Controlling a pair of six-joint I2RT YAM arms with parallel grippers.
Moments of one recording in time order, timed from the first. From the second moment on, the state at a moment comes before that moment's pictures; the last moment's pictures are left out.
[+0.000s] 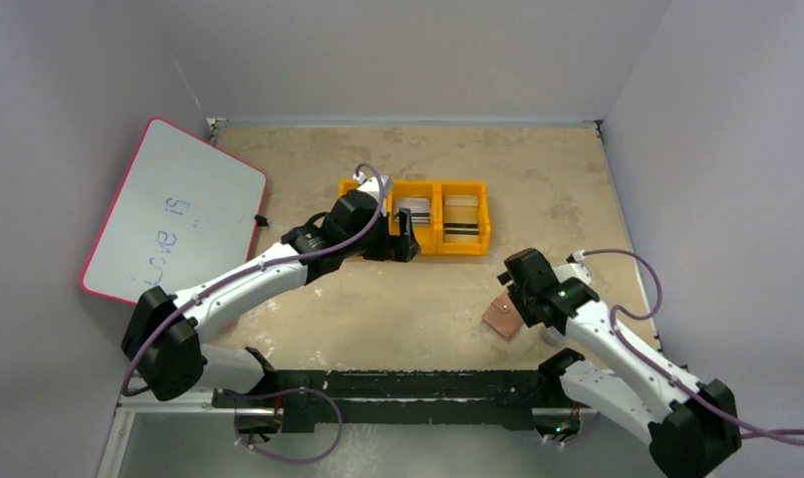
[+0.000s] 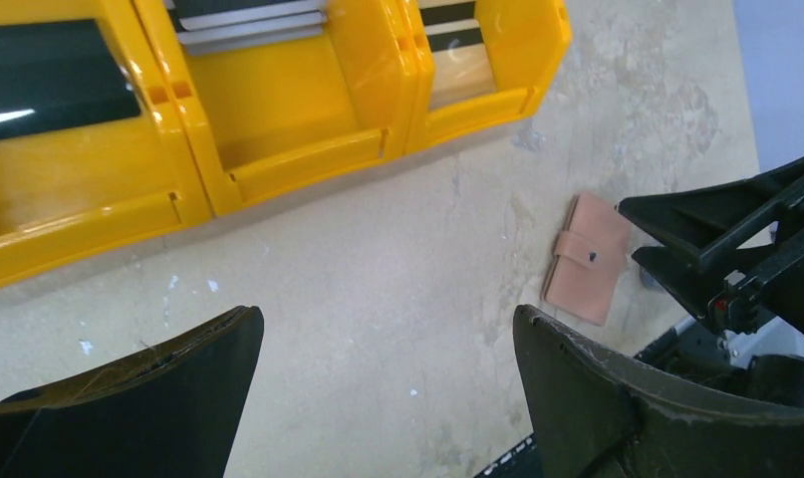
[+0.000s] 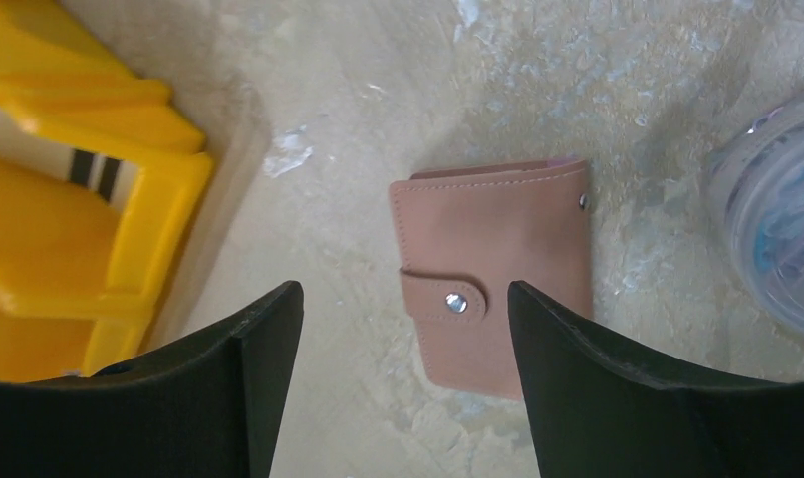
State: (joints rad) left arm -0.77 1.35 1.00 -0.30 0.02 -0.60; right arm 0.55 0.83 0.55 -0.83 0.51 1.52
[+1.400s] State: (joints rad) left arm -0.77 1.35 1.04 -0.38 -0.24 -0.52; right arm 0.38 1.11 0.55 -0.79 0.34 1.39
